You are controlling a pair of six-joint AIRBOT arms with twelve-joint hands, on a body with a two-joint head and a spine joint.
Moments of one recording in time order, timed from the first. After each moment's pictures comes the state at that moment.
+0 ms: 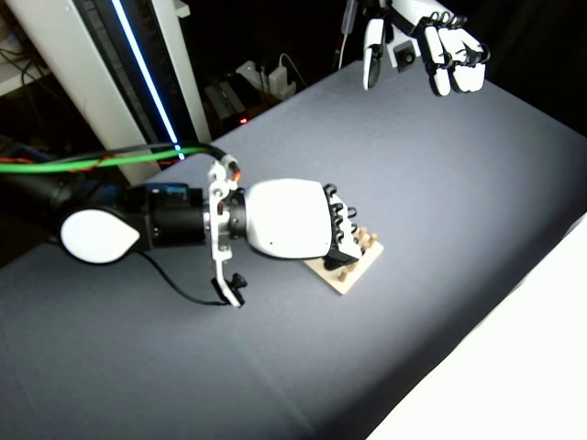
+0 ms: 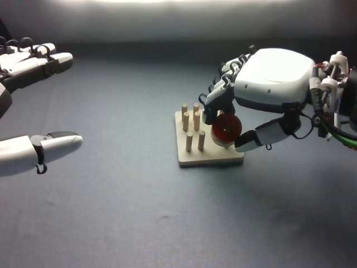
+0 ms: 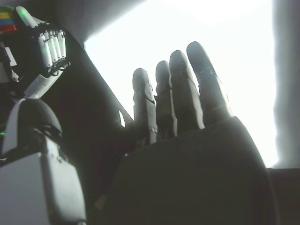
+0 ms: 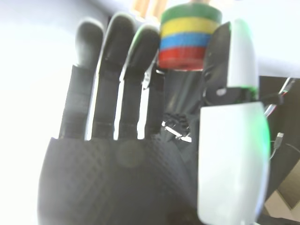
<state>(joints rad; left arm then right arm) 1.22 -0.79 0.91 -0.35 -1.34 0.78 -0.45 -1.28 1.43 -0.61 0.57 -0.47</state>
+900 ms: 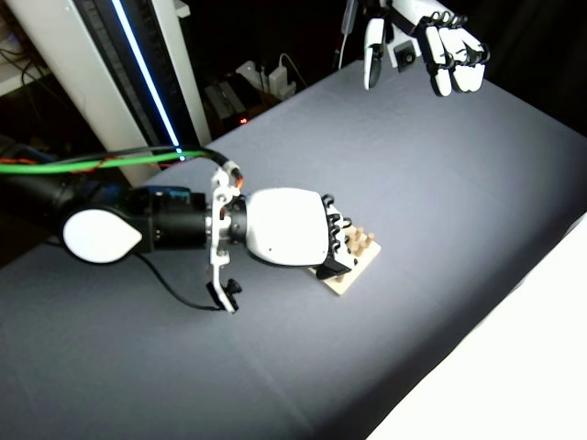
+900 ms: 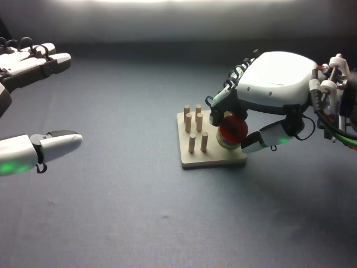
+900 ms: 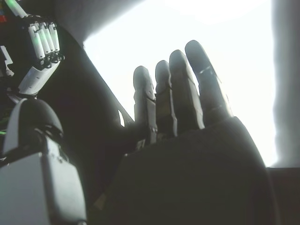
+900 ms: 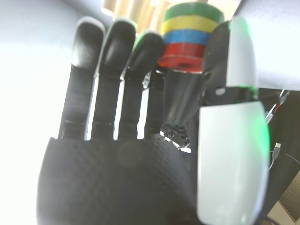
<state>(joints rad) 1.22 -0.79 0.91 -0.35 -1.34 0.78 -0.45 -1.27 1.43 -0.61 0.52 -0.47</state>
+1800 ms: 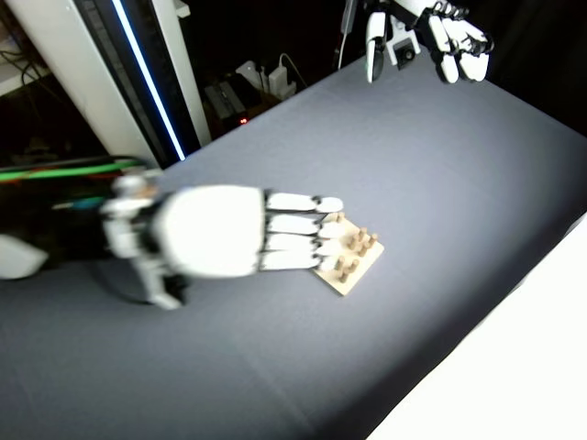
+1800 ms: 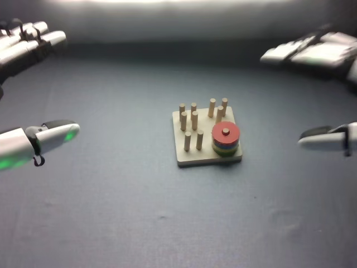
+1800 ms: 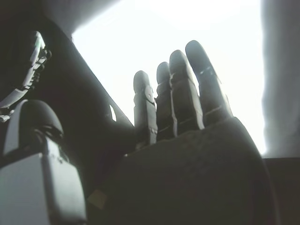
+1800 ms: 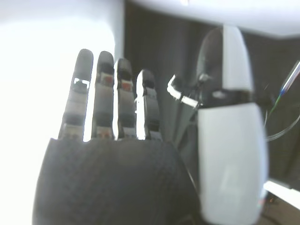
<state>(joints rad) 1.23 -0.79 0.88 -0.33 -1.49 0.74 -0.82 -0.96 1.19 -0.09 1.15 -0.49</state>
